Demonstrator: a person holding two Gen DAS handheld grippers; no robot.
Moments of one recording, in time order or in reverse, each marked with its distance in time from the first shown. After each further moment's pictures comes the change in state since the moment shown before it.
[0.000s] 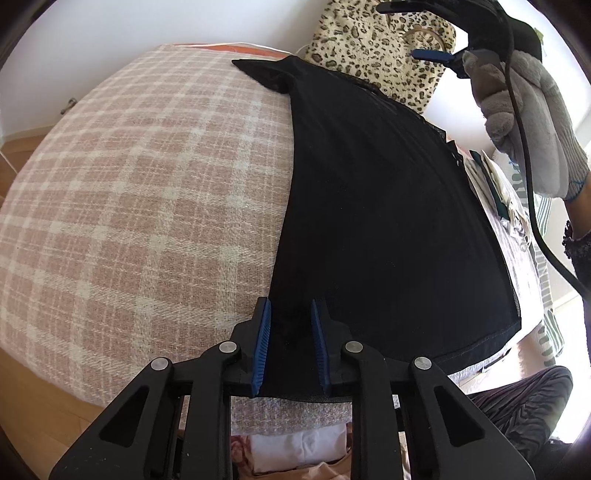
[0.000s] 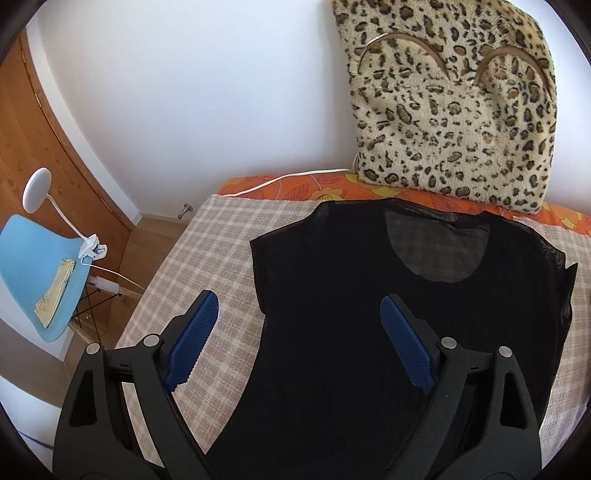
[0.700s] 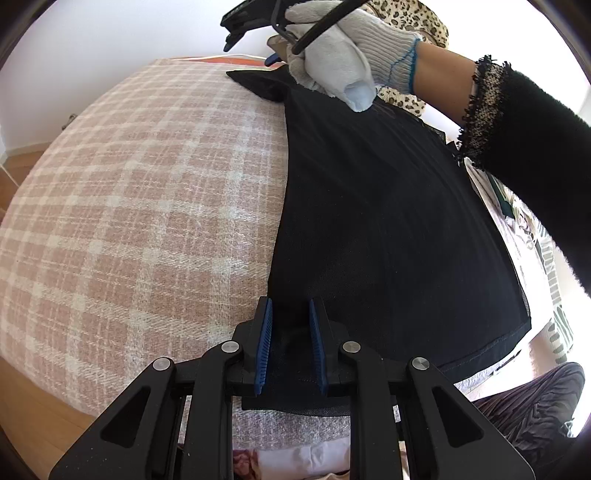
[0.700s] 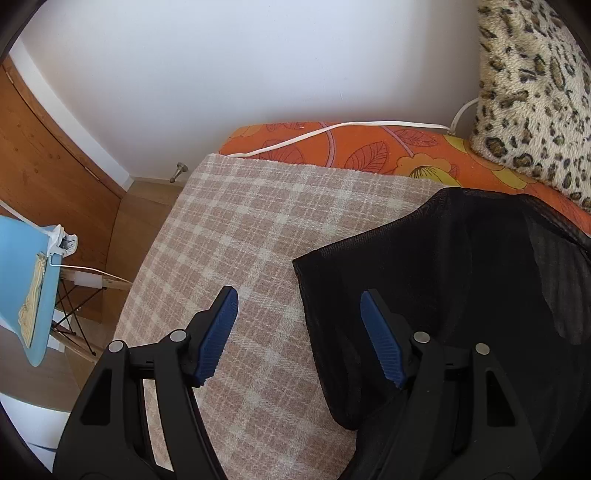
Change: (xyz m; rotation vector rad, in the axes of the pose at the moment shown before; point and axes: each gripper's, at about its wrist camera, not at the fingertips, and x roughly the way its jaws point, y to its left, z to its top) left arm 0.003 -0.010 -0.001 0.044 -0.049 0.033; right arm 0.207 0.066 0.047 -0.022 0.213 -0.010
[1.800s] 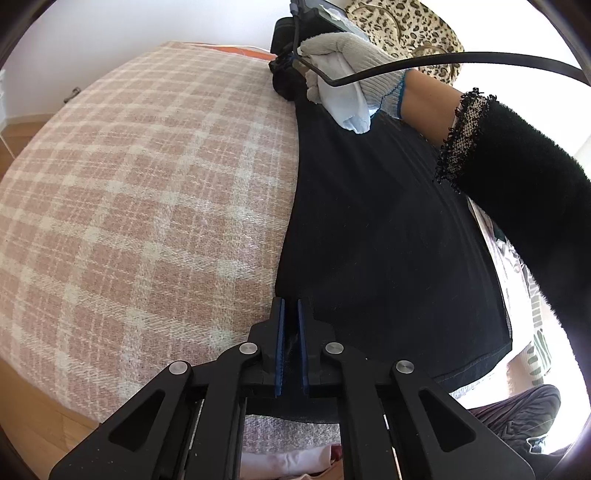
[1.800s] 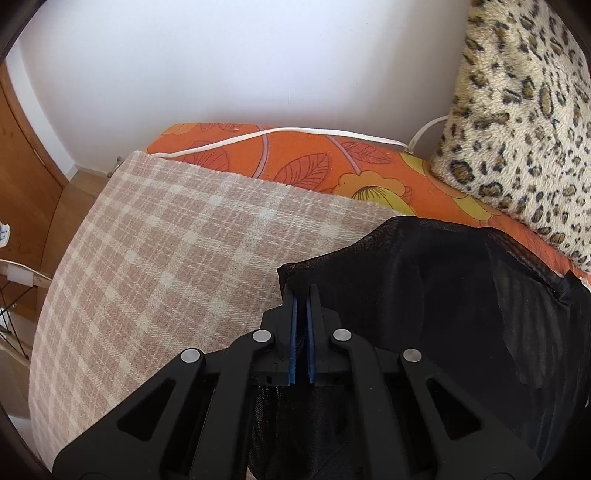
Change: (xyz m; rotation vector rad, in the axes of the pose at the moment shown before) left arm -0.003 0.013 0.006 -0.104 0.011 -0.064; right arm 0.017 -0.031 0.019 -0.053 -0.050 -0.246
